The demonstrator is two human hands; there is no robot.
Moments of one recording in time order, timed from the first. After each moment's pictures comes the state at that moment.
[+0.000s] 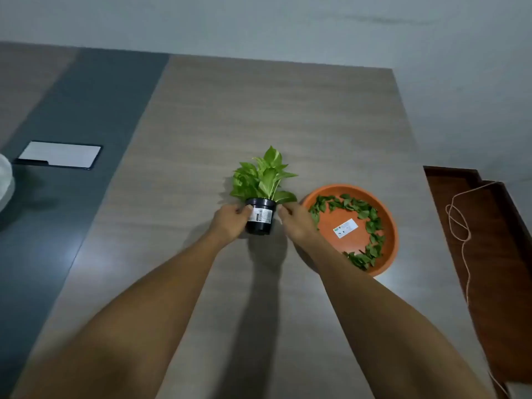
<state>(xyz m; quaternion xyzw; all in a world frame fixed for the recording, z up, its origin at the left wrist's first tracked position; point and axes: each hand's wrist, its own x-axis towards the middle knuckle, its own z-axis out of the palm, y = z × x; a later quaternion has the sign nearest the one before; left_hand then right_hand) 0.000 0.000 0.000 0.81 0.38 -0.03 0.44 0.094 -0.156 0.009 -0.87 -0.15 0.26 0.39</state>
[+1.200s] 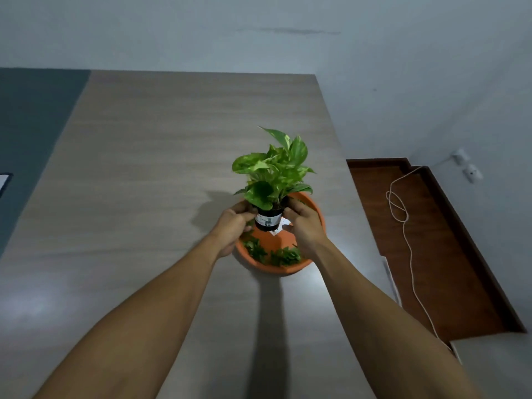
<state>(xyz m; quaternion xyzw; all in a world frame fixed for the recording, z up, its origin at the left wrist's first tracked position) 0.084 -0.148 0.029 0.61 0.28 -0.05 0.74 0.145 -0.311 0.038 -0.70 0.03 0.26 0.66</state>
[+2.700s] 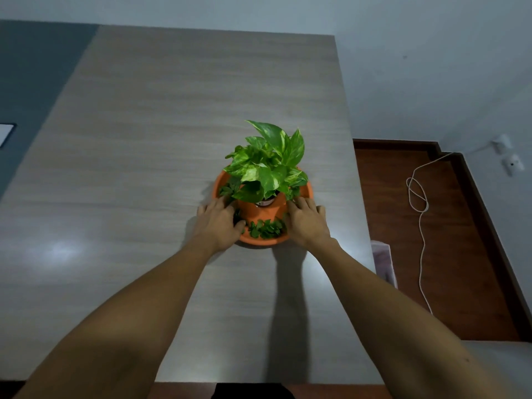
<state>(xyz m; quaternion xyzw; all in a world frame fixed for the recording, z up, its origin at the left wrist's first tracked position) 0.046 -0.205 -0.022 0.97 0.20 -0.11 0.13 0.165 -0.406 -0.032 -0.93 -0.32 0.15 0.07</state>
